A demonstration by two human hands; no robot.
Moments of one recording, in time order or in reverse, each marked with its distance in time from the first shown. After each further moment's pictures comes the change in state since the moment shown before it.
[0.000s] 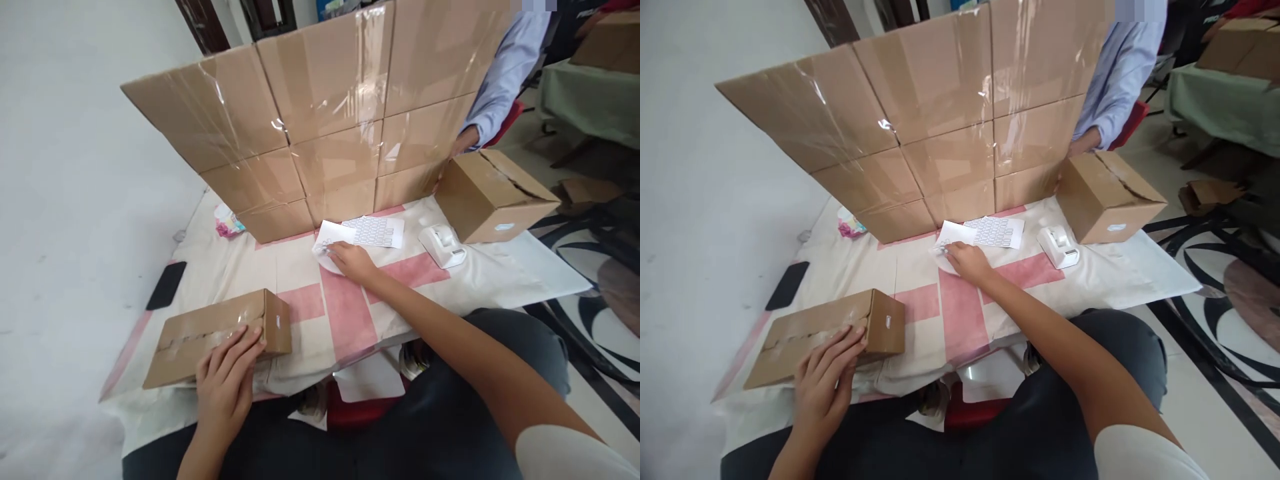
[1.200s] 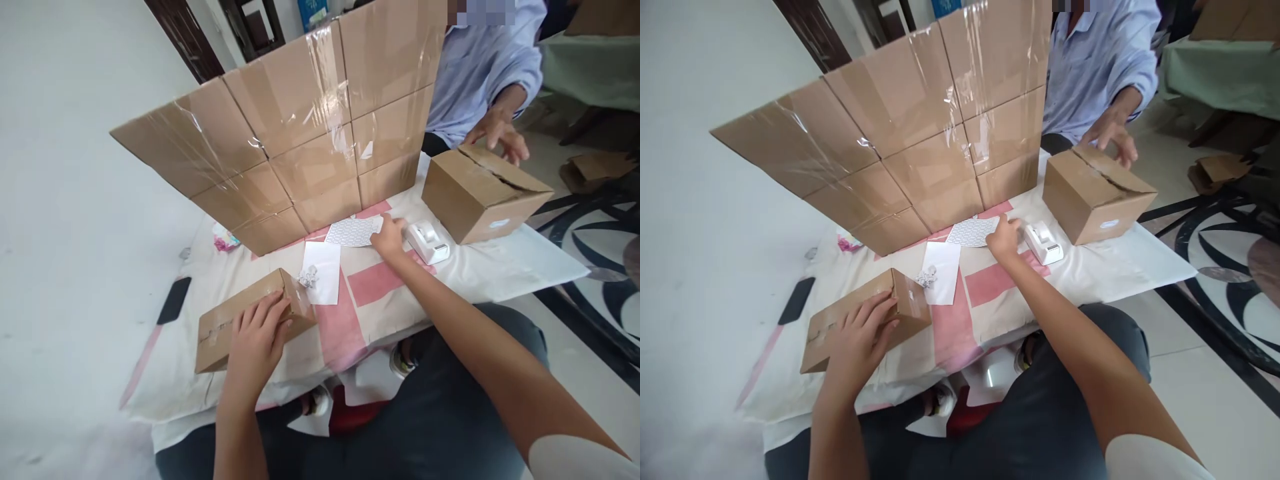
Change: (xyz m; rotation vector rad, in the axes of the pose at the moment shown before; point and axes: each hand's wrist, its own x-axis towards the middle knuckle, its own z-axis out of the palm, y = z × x) left_hand 0.095 0.056 0.012 0.126 -0.191 -0.002; right_hand -0.012 0.073 -0.063 0.240 0.290 0.802
